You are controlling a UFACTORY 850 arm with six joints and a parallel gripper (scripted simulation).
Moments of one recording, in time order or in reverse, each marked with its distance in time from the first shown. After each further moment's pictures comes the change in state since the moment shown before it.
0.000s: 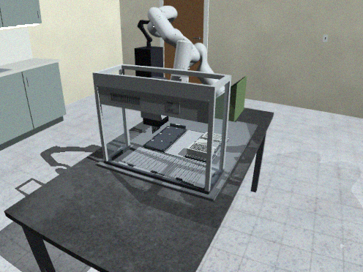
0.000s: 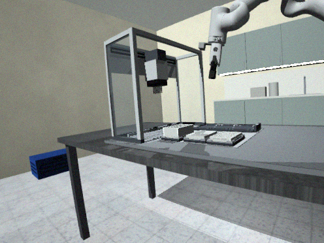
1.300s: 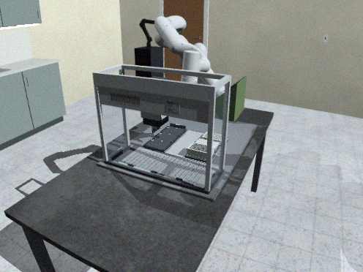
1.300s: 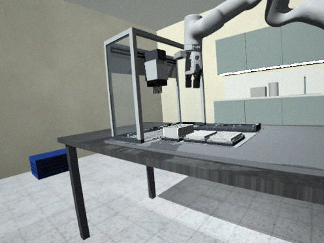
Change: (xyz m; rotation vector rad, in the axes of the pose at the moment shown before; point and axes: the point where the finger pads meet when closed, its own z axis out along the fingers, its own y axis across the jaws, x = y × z) arm 0.086 -0.061 0.050 0.071 -0.078 -0.556
